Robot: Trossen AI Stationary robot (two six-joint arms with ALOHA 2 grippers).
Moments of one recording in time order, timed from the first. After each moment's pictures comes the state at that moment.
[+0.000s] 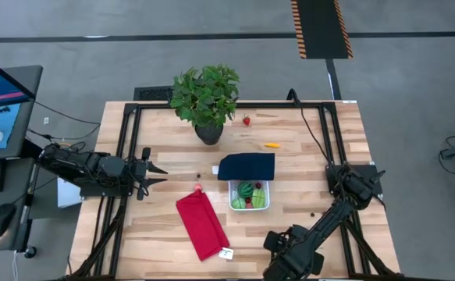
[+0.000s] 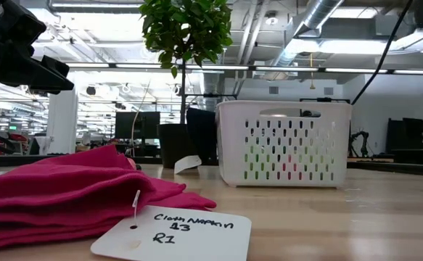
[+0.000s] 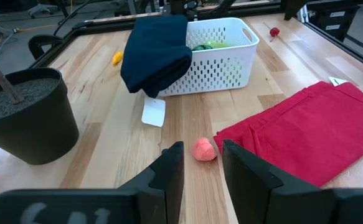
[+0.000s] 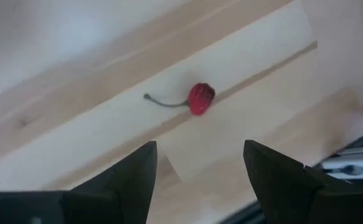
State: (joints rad) left arm -0.27 0.03 0.15 -0.45 -0.25 -0.01; right arm 0.81 2.15 1.75 -1.38 -0.11 2.79
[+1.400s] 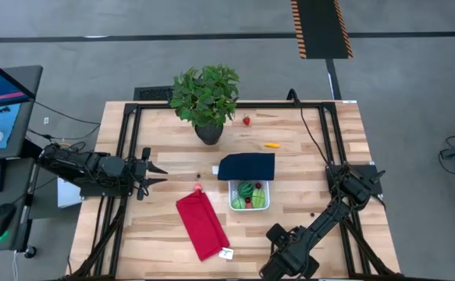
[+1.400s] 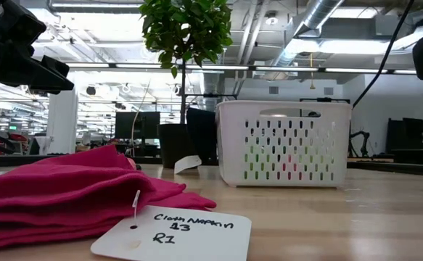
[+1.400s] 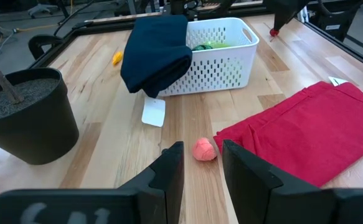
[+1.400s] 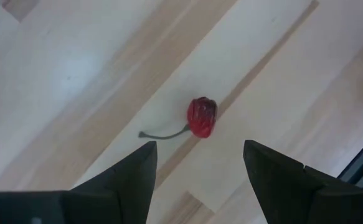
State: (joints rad) left arm -0.27 0.03 0.15 -0.45 -0.25 -0.01; right arm 0.80 2.17 1.66 -1.30 -0.13 3.12
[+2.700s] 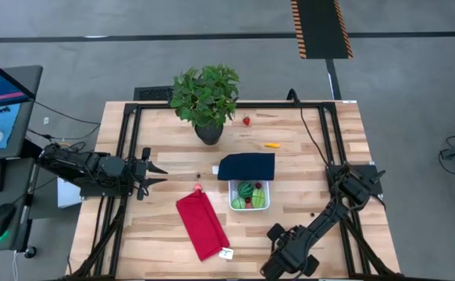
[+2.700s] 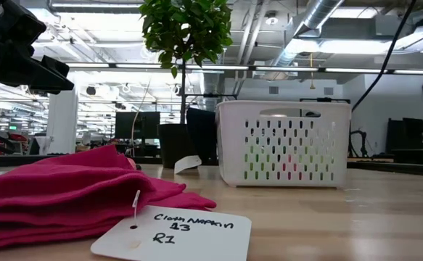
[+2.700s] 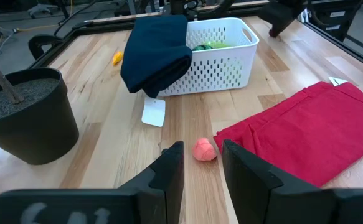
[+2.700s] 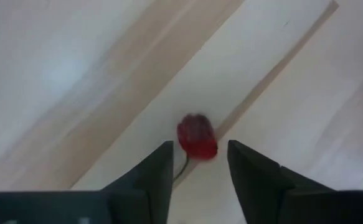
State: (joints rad) left arm -0.27 0.03 0.15 -0.45 -0.25 -0.01; right arm 0.79 2.17 1.57 -1.21 -0.15 3.09
